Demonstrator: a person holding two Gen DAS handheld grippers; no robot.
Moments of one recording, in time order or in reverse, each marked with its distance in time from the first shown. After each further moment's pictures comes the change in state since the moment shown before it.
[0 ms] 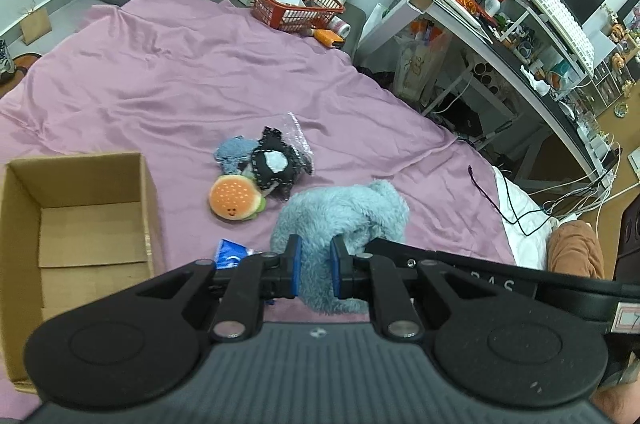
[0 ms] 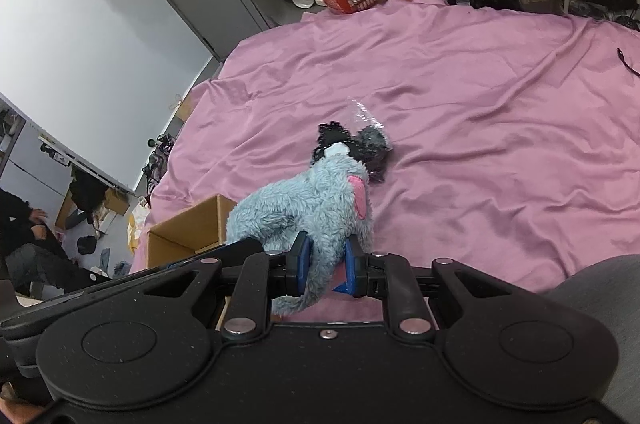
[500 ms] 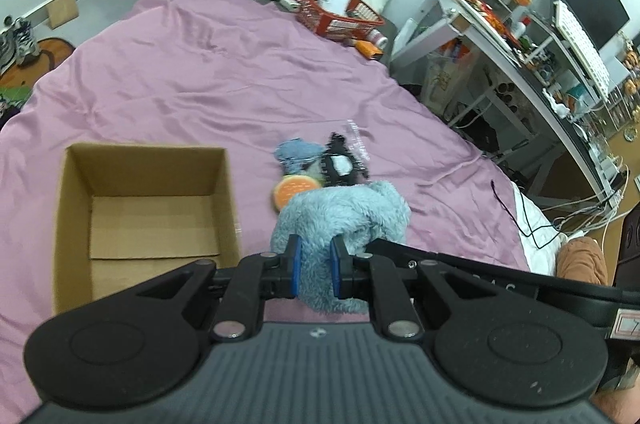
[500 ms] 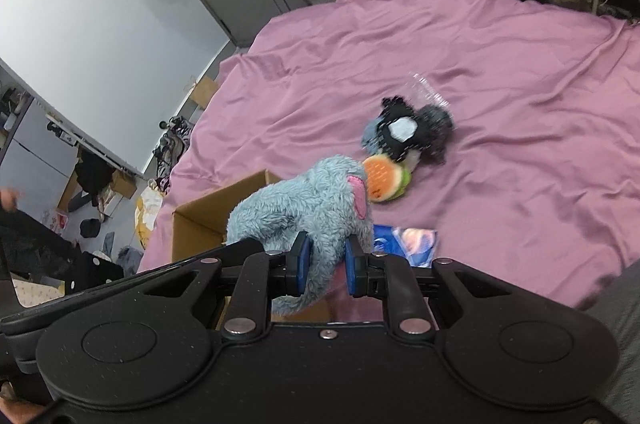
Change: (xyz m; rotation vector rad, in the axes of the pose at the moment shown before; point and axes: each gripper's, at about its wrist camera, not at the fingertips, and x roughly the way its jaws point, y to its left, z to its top) left arm -0.023 0.071 -0.004 -0.071 -0.013 0.015; right arm 0.032 0.060 -0.021 -0.037 0.026 0.014
